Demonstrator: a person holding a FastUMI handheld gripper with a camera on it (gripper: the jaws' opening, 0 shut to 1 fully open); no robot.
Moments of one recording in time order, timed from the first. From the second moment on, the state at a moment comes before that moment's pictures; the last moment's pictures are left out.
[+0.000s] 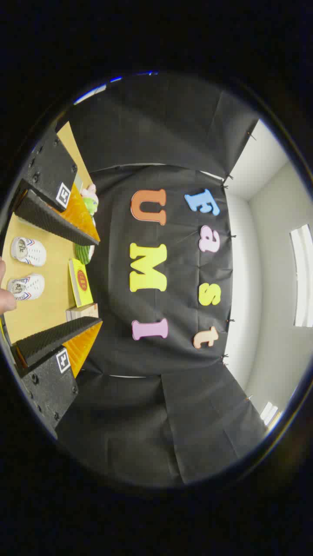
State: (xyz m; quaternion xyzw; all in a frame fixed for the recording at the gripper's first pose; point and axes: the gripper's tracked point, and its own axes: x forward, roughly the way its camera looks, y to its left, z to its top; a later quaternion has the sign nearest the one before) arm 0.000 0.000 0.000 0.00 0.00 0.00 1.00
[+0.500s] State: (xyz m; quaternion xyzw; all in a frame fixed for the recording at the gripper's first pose) arm 0.000 0.010 -0.004 0.00 0.01 0.01 1.00
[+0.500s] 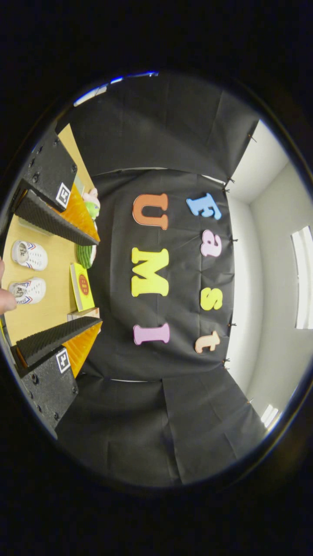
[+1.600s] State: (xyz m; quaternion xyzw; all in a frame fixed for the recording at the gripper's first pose) arm 0.015 0.034 -0.023 0.01 0.05 0.05 1.00
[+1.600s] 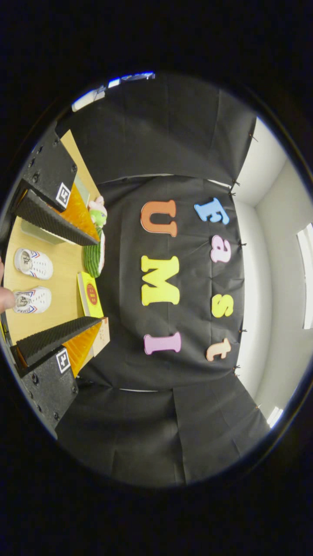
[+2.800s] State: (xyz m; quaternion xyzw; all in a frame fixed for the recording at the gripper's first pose) arm 0.068 0.147 -0.242 0.22 0.36 0.31 0.85
